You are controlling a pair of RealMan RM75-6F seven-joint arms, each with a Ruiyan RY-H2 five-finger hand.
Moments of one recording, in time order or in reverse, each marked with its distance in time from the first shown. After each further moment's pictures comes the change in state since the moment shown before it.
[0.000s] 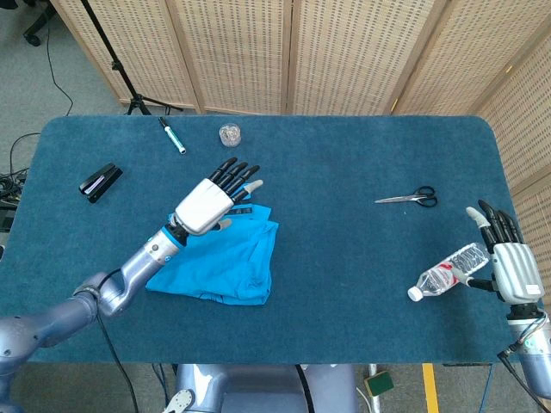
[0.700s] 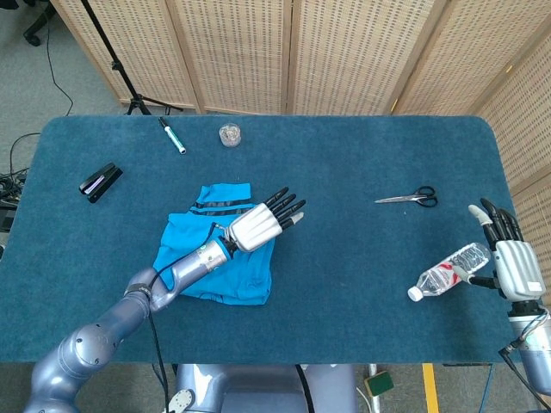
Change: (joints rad) left arm -0.168 -0.375 0.056 0.507 0.125 -0.154 0.064; right arm 0.008 -0.001 0.007 0.016 0.019 -0.023 0.031
